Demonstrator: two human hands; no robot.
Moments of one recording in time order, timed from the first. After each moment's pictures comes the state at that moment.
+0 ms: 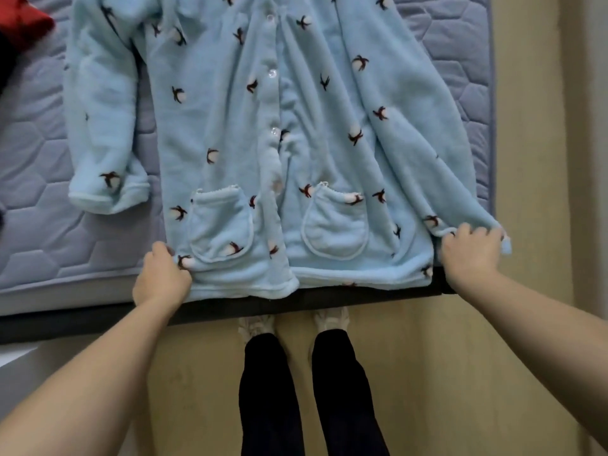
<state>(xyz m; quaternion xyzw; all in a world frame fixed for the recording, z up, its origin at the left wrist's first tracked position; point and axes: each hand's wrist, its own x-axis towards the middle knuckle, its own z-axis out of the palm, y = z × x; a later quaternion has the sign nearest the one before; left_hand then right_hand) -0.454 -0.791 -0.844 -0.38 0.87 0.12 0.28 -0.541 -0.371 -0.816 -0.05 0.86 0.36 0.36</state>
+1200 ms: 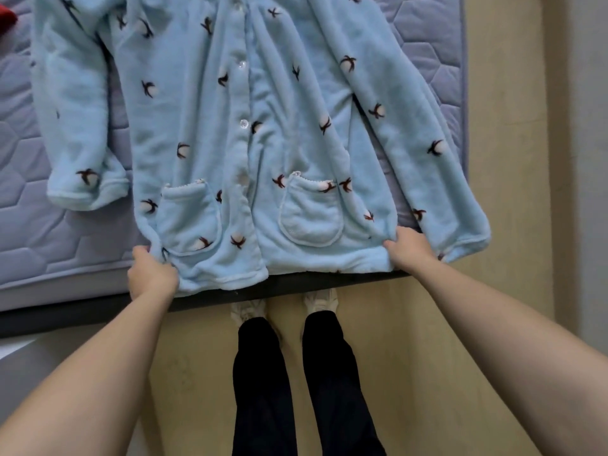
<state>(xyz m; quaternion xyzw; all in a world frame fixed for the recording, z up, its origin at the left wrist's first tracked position) -0.452 -0.772 -0.835 -0.51 0.81 0.15 0.25 -0.520 -0.376 -0.844 0.21 0.87 -0.12 0.44</state>
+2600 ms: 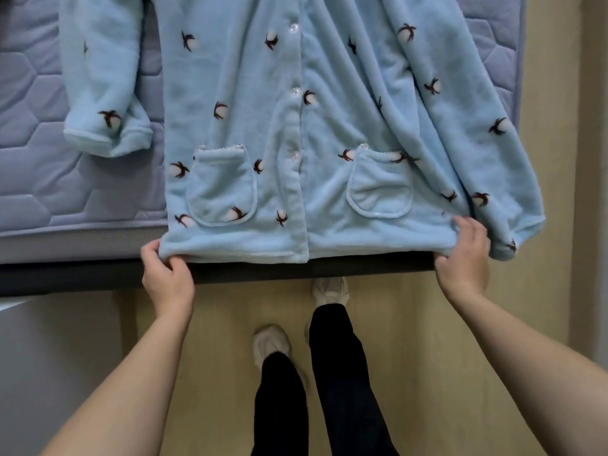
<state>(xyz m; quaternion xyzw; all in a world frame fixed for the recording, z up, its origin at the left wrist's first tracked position) -0.359 -0.774 -0.876 -0.49 0.79 0.37 -0.01 -0.450 -0.361 -0.860 0.17 0.97 -0.15 0.14</state>
